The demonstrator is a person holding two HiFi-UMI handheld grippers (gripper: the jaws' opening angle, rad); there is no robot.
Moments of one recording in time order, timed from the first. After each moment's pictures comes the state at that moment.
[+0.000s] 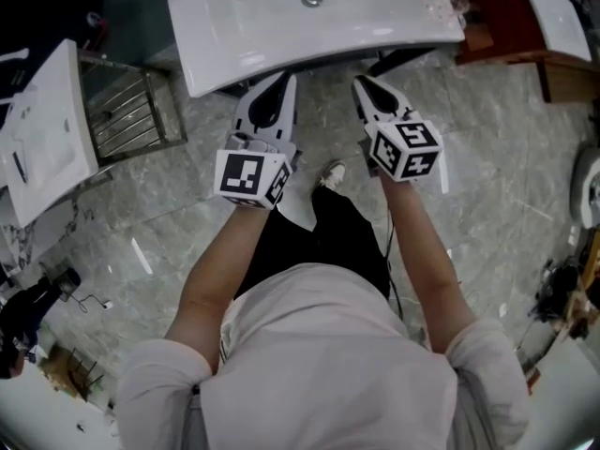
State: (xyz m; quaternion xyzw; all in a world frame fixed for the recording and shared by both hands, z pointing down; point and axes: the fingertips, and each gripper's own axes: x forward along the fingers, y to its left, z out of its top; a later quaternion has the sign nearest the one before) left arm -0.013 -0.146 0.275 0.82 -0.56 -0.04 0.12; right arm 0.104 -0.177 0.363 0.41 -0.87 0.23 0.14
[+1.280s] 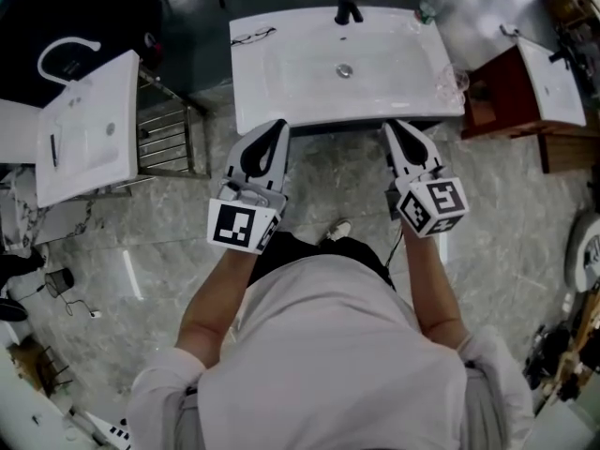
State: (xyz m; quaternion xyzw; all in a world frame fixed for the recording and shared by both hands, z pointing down) left arm -0.080 -0.101 0.141 0.80 -0.59 -0.05 0.01; right arm 0.084 -0.172 0.195 0.37 -0.92 0.12 0.06
